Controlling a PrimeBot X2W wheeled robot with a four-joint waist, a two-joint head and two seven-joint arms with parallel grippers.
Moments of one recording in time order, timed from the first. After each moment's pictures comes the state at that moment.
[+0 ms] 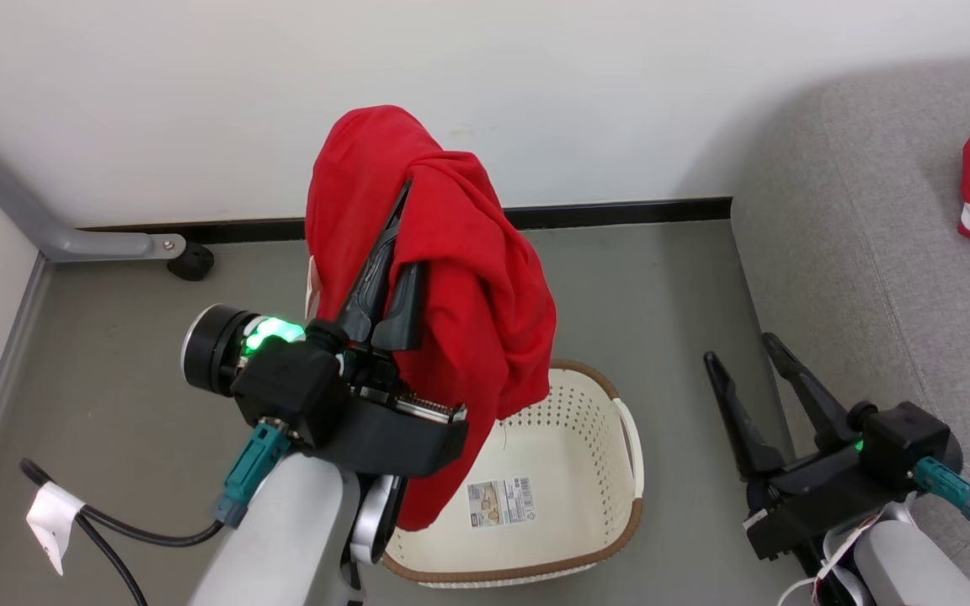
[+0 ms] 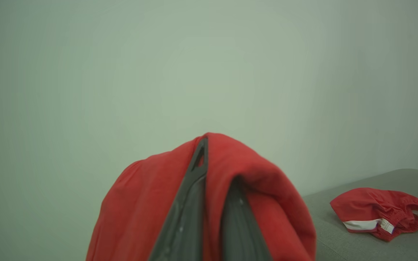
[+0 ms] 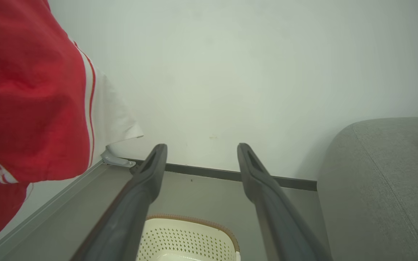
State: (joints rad) left arm -0.43 0.06 -0.43 0.05 -0.30 0.07 -0.25; right arm -0.23 -0.20 0.32 0.28 0.33 0.12 -0.26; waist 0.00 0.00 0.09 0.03
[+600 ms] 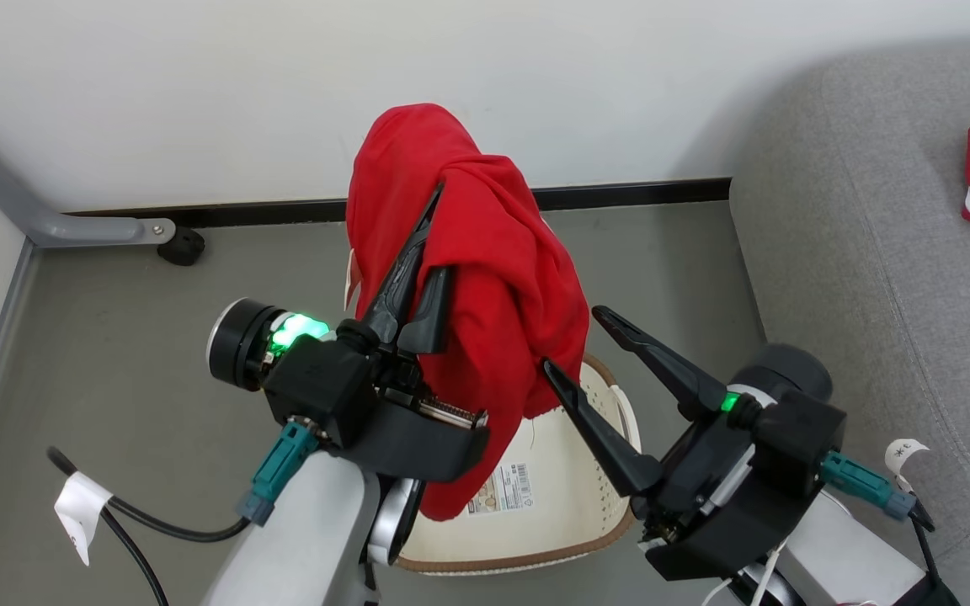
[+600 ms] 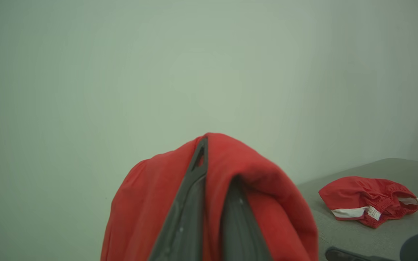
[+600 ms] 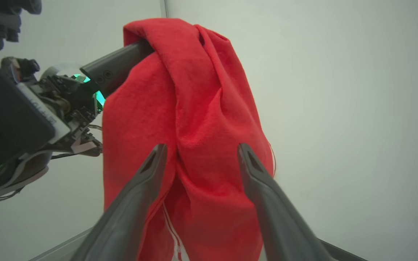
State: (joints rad) left arm -0.45 0.05 -0.46 0.06 -0.29 0.06 -0.25; right arm -0.36 -0.27 0.66 0.02 0.40 0.12 -0.26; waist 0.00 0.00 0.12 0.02
